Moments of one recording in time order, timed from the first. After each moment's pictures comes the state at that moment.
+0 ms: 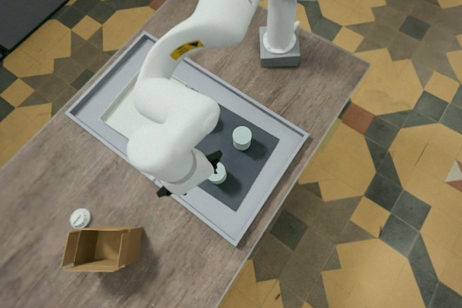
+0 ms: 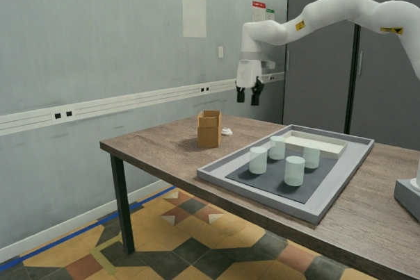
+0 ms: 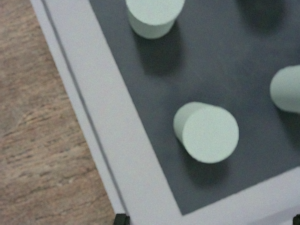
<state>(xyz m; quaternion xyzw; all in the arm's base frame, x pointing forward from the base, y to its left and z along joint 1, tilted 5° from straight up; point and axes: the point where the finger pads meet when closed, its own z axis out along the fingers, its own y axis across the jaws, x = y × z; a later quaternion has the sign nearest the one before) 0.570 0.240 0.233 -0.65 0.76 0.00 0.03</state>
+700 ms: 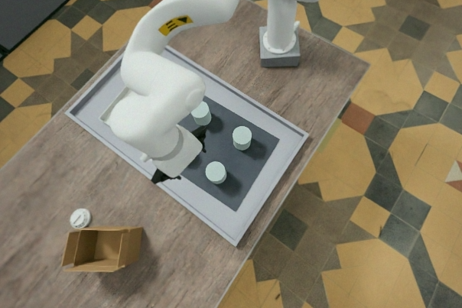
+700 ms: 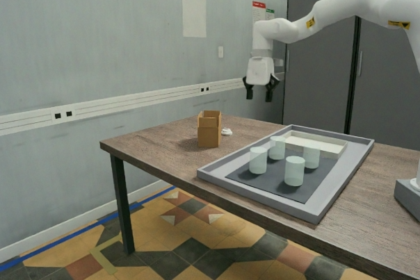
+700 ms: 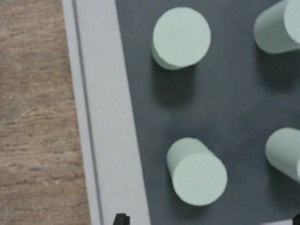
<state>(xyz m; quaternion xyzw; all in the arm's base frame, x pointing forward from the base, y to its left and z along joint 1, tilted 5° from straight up) 0.557 0.193 0.244 -0.74 0.67 0.00 0.03</state>
